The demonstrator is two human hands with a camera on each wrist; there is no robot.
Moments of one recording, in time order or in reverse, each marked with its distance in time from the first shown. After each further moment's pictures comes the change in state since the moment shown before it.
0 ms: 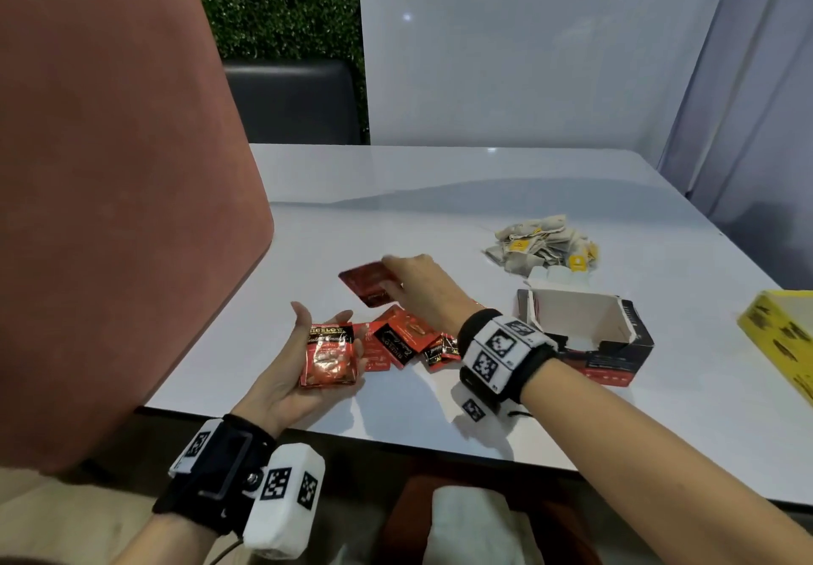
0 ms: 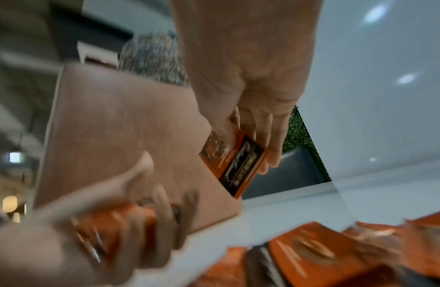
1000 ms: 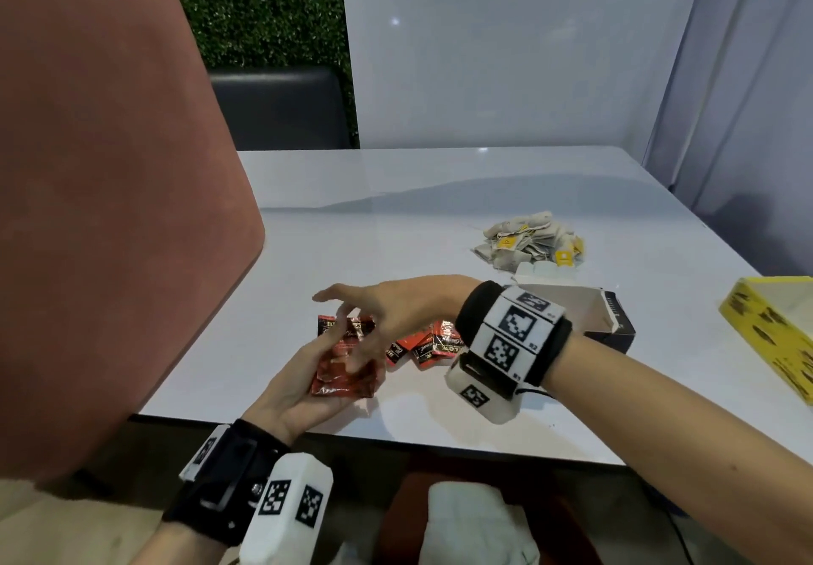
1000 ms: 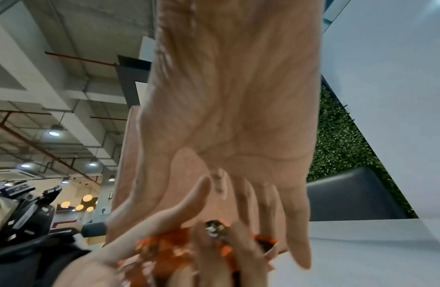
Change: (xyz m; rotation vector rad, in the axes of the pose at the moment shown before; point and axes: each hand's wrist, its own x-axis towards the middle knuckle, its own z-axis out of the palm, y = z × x) left_hand -0.016 -0.014 0.025 -0.029 -0.146 -0.106; right_hand -0.019 -0.042 -0.040 0.164 -0.717 -0.097
